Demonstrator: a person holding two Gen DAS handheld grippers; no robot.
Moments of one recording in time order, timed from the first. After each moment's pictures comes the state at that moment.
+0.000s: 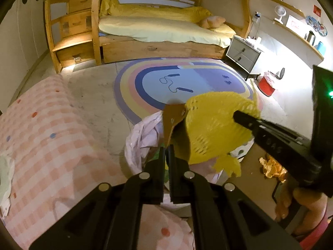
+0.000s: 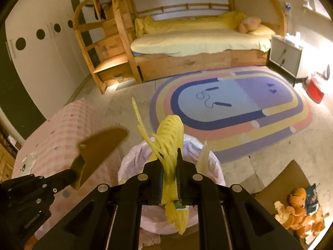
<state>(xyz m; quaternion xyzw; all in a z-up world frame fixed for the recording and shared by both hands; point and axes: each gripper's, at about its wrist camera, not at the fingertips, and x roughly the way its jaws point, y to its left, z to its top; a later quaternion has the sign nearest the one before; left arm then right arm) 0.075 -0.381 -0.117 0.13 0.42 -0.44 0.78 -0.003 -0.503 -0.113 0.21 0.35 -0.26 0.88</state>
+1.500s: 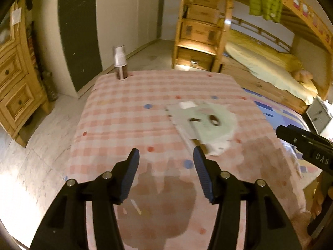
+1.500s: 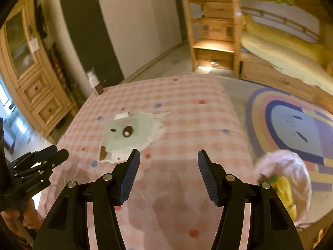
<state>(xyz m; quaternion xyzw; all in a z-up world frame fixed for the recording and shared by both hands) 0.159 -0.036 -0.090 0.02 0.41 -0.14 0.90 0.144 -0.225 -0.080 0.08 0.40 0.01 0.91</state>
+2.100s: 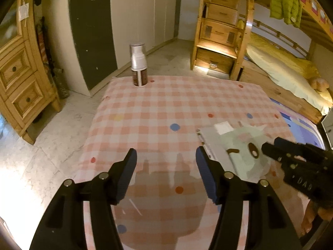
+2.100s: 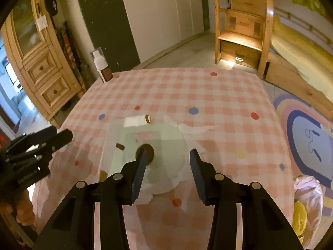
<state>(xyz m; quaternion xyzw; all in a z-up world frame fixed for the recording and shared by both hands) 0.218 -0.023 -0.102 0.02 0.41 -0.09 0.91 0.216 -0.193 -0.105 0.05 0.42 0.06 0.90</state>
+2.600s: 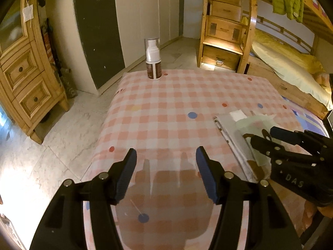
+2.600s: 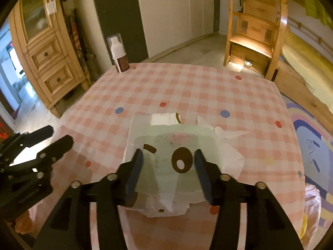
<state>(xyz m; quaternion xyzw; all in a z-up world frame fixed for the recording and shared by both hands) 0.212 -0.001 -0.108 0.04 0.41 -0.07 0.91 0.228 -0.139 -0.118 -0.01 0.44 0.07 0.90</state>
